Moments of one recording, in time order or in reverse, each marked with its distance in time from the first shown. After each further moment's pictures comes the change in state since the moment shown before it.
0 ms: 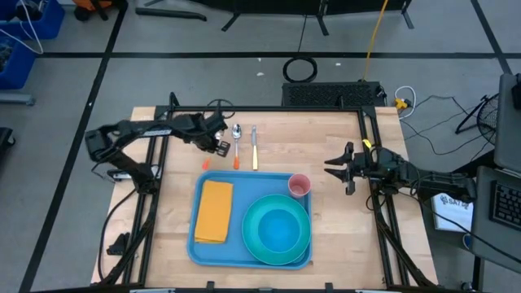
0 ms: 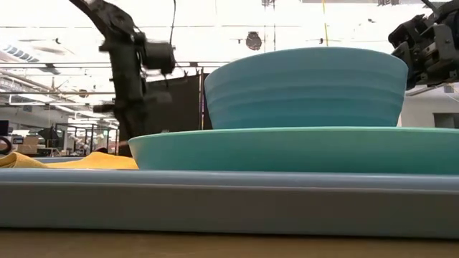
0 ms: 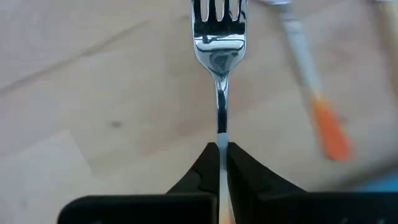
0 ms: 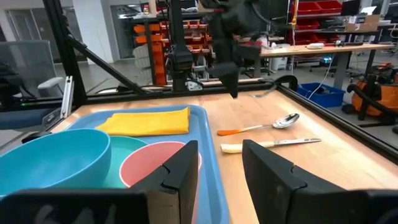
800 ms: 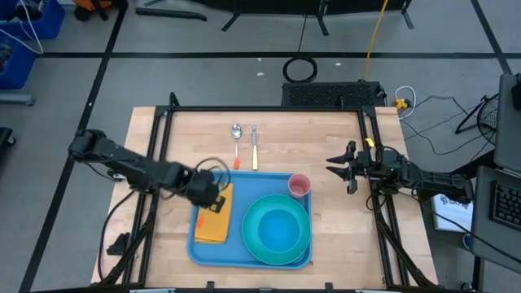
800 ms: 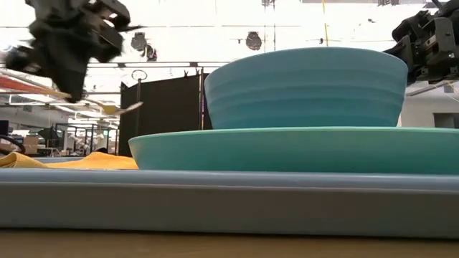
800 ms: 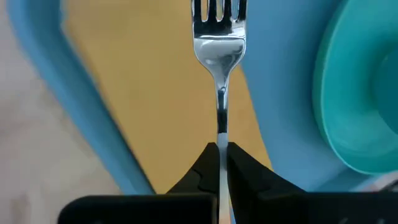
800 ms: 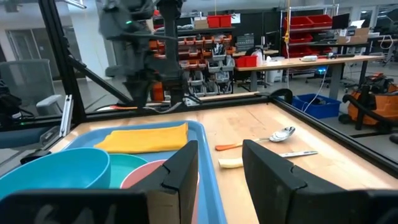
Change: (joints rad) left arm -0.802 -0.171 0.003 -0.103 0.068 -0.804; right arm 0.000 -0.056 0.000 0.048 0.010 0.030
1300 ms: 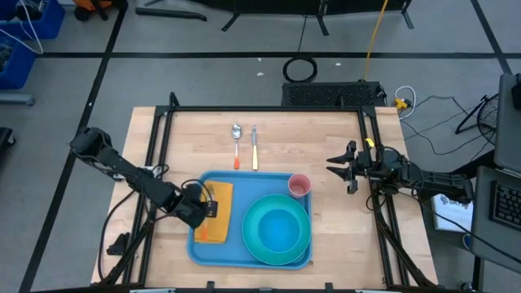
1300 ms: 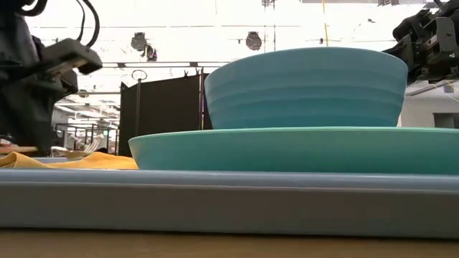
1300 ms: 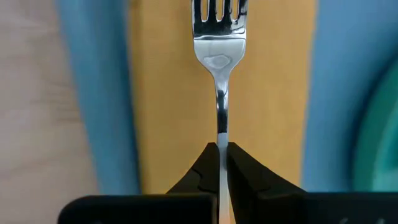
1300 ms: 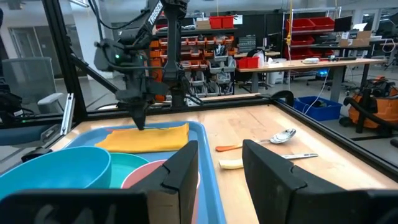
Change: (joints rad) left arm -0.245 0.000 -0.299 0.348 -0.212 -0.552; right arm 0.000 0.000 0.000 0.013 -0.008 -0.014
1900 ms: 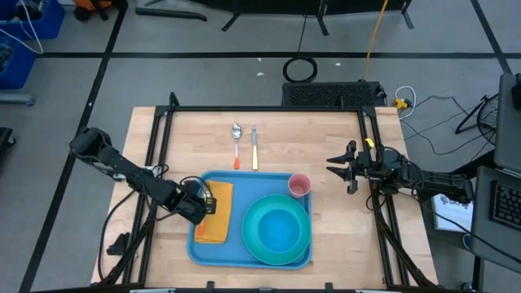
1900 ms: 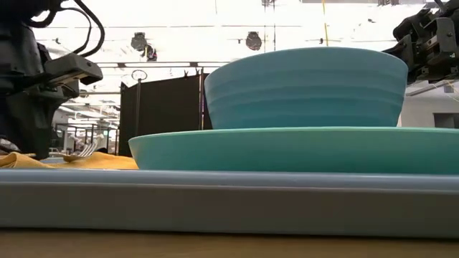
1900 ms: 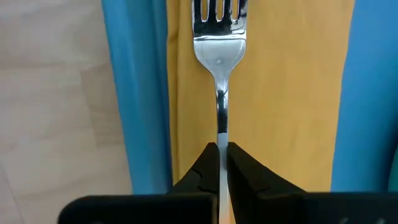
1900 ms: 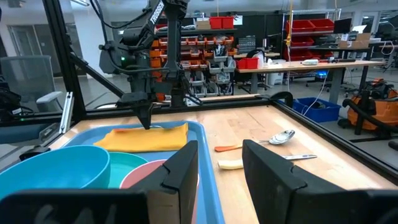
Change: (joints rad) left arm 0.044 0.001 -0.001 -0.088 0.025 0.031; right arm 0.000 0.000 0.000 0.002 0.002 -0.011
